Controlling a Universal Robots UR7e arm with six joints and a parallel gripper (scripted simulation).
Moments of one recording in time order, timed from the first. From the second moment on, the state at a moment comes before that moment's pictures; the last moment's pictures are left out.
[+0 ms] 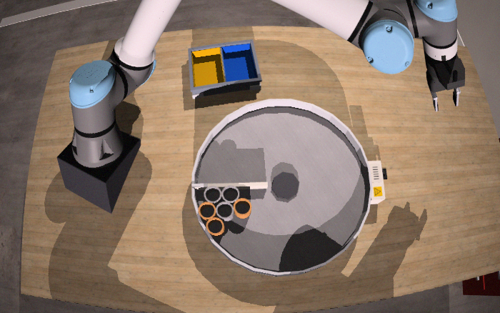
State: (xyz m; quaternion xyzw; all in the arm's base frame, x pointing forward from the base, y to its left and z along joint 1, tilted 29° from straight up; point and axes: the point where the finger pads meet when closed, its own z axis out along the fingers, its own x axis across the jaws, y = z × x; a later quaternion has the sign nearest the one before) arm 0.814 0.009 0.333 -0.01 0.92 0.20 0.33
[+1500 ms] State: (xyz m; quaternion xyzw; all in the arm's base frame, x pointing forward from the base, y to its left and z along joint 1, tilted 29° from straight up) arm 0.712 -0.006 0.348 -0.01 0.92 0.20 0.33
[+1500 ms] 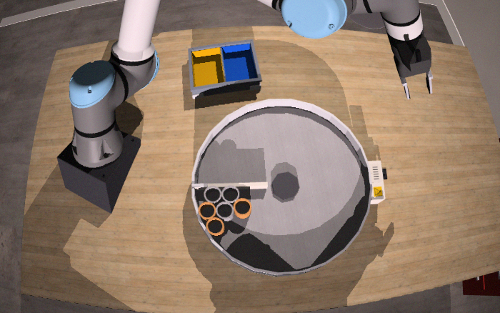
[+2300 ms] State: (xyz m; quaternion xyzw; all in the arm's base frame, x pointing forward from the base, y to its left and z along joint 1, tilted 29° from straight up) arm 0.616 -0.021 0.363 -0.01 0.92 0.19 0.33
